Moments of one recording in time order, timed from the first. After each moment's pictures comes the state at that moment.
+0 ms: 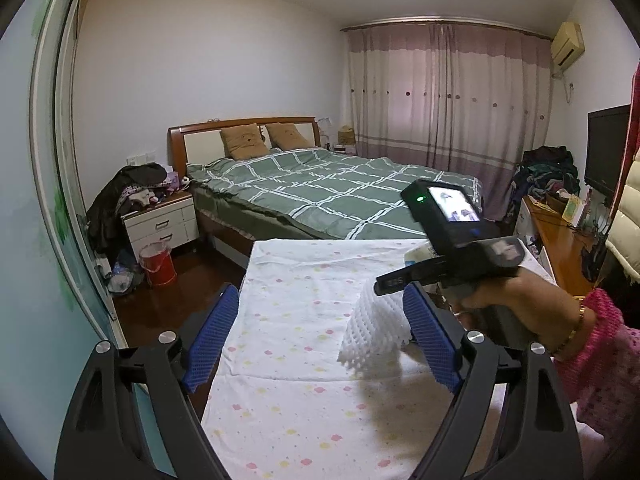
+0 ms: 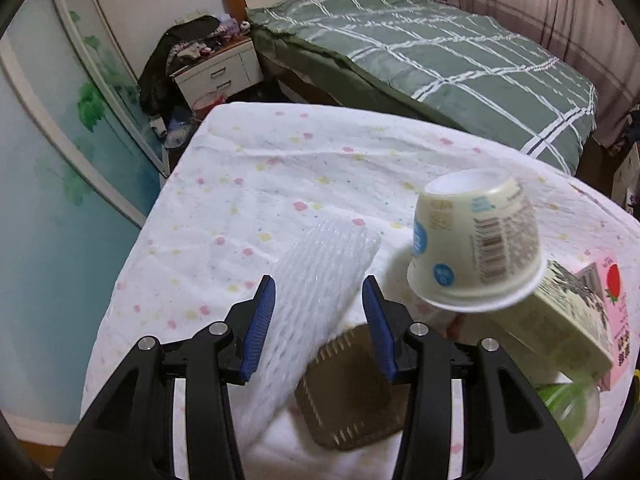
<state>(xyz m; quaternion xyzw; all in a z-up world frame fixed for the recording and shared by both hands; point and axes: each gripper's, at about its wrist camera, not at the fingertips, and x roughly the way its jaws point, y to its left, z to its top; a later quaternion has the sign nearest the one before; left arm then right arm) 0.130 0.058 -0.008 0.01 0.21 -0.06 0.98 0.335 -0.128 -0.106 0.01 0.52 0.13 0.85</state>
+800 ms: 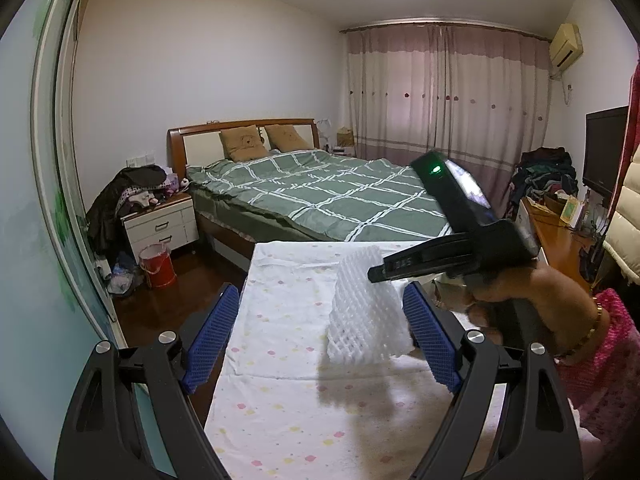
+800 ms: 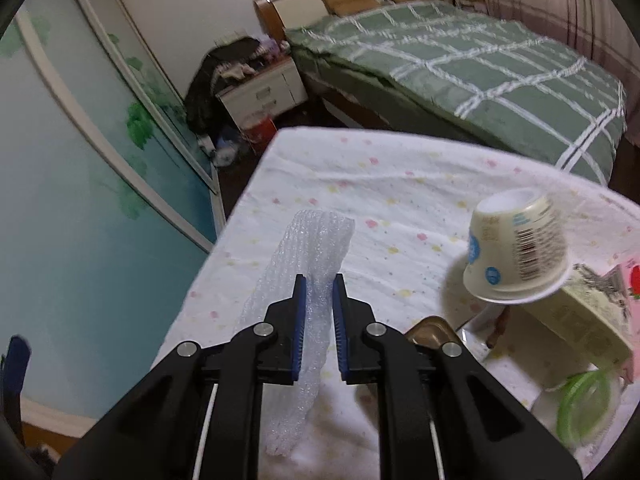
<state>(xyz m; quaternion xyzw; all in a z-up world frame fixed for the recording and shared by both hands) 0.121 0.056 0.001 0.01 0.21 -0.07 0.98 0.304 -0.120 -0.063 0.06 0.47 0.21 0.85</state>
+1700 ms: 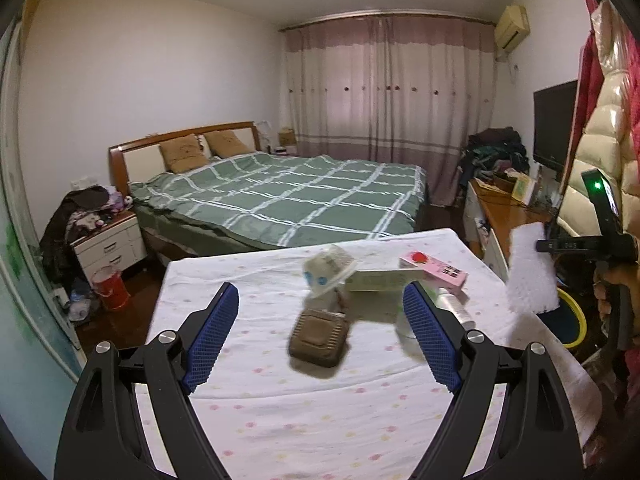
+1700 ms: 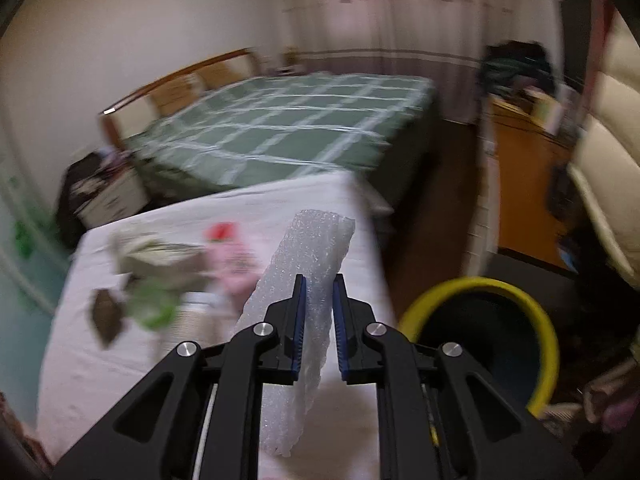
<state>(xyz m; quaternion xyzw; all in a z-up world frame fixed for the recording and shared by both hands) 0.119 -0.062 0.008 0.05 0.21 -0.16 0.96 0.138 -0.473 -0.036 0.12 0.37 -0.11 0.92</state>
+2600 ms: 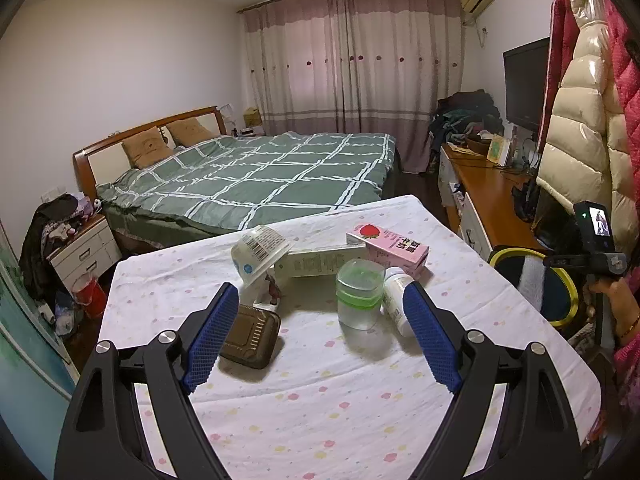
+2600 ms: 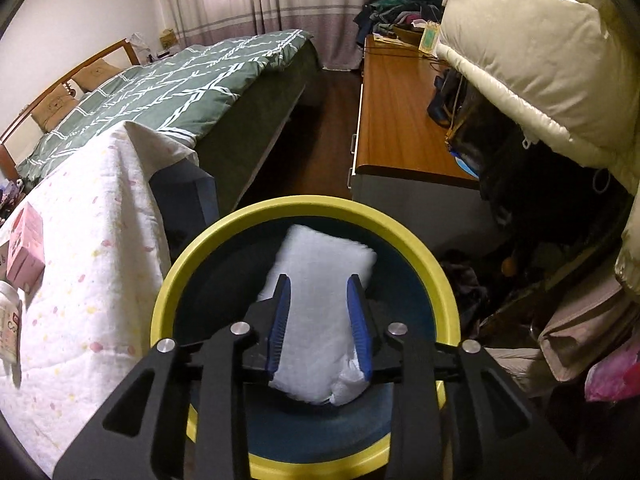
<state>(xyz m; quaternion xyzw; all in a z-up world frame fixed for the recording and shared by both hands) 0.141 -0.142 -0.020 0.09 0.25 -0.21 0.94 0.091 -0.613 -0.155 0.16 0.42 -0.27 0.85</state>
